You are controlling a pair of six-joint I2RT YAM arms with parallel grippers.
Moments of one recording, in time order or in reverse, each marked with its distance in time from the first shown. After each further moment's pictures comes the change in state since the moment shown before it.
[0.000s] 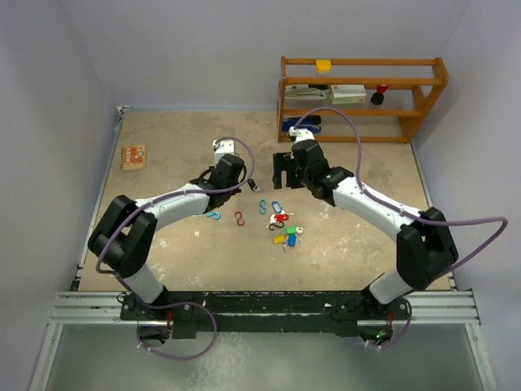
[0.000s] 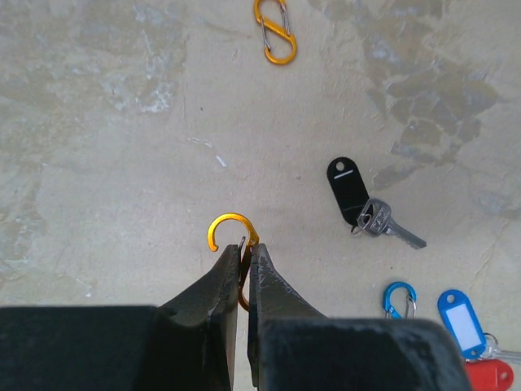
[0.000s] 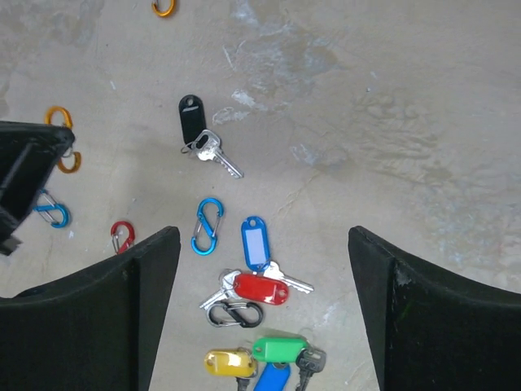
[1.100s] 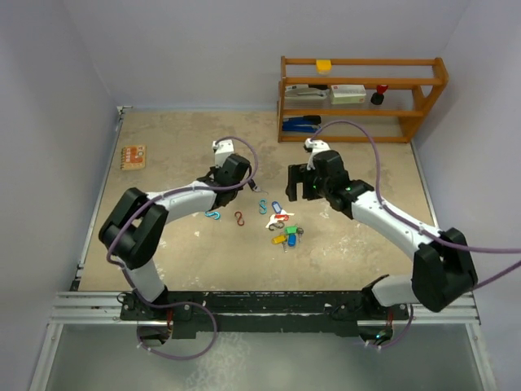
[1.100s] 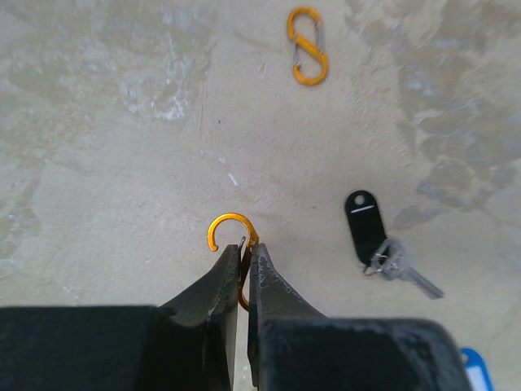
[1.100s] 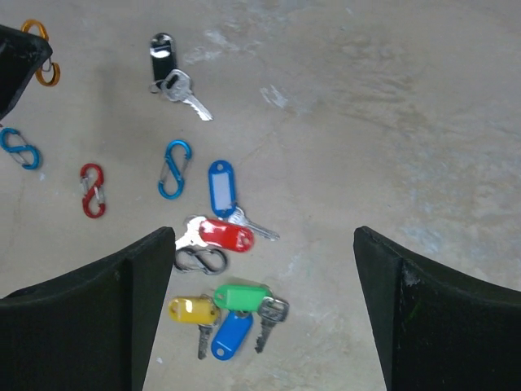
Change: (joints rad) left arm -0.010 0.151 0.043 0.024 -0.112 -0.093; right arm -0.106 -0.237 -0.231 0.002 -0.104 -0.062
